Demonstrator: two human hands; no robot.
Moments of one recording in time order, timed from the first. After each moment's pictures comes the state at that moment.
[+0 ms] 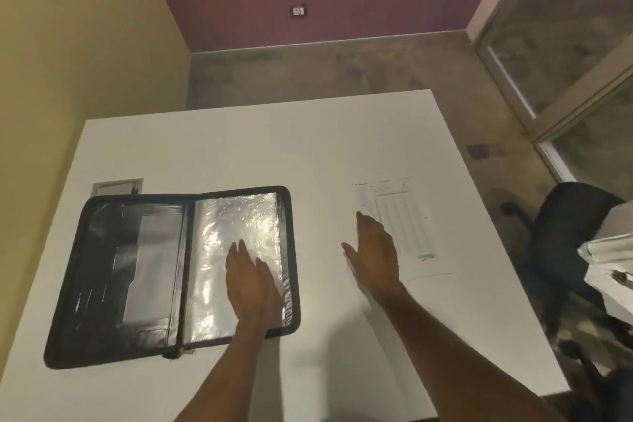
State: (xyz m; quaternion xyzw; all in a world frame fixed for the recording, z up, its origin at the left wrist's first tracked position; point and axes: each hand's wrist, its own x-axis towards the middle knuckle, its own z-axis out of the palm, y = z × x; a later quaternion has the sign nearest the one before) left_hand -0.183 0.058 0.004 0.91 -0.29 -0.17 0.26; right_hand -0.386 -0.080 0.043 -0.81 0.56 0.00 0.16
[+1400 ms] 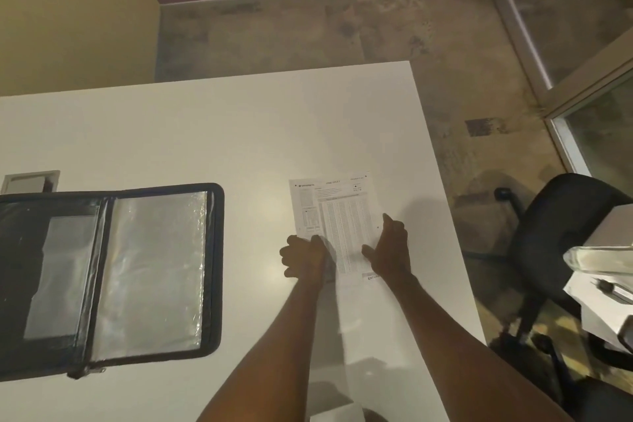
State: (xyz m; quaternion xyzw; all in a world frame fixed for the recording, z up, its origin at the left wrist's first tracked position) left_hand -0.385 -0.171 -0.031 0.90 0.01 -0.39 0.20; right_hand -0.534 -0.227 -0.022 -0.68 0.64 0.03 0.34
